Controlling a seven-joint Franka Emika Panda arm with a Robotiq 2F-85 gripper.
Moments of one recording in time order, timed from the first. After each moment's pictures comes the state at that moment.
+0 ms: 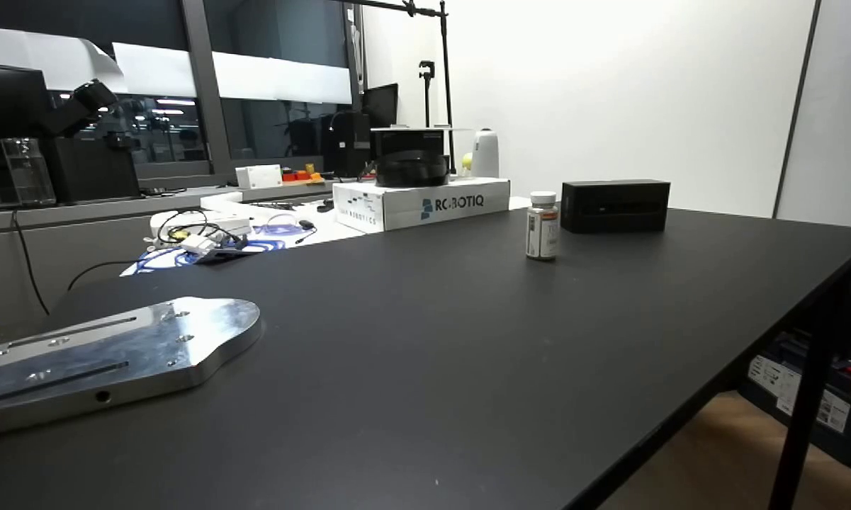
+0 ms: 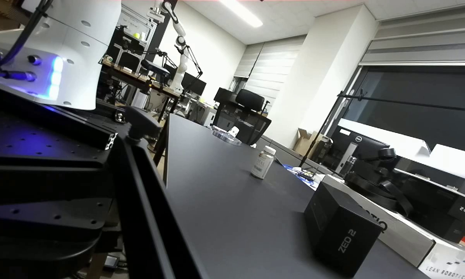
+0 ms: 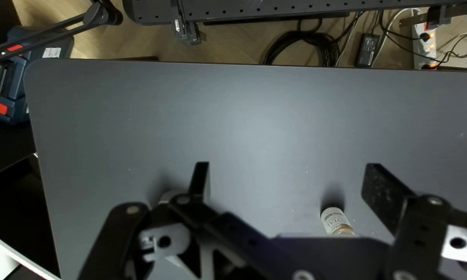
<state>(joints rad) -0.16 -0.78 -0.19 -2.49 -0.18 1.71 -0.20</state>
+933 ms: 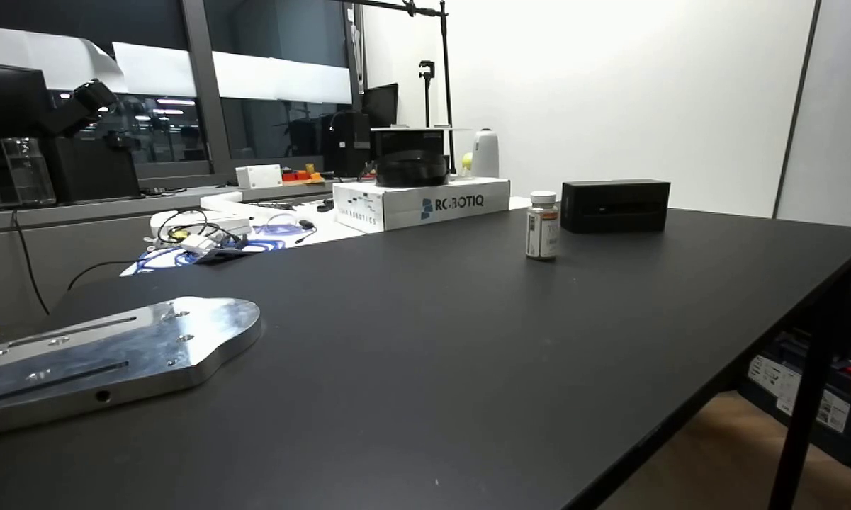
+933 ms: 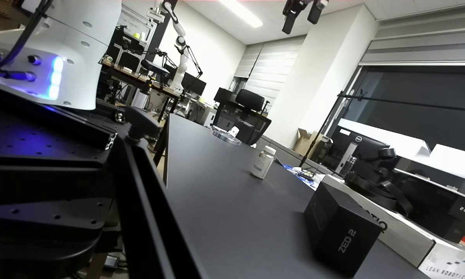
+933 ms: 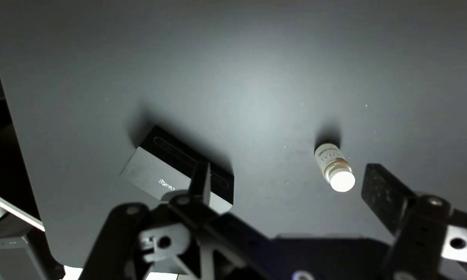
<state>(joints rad) -0.12 -0.55 -0.17 -2.41 -0.10 1.97 -0.18</state>
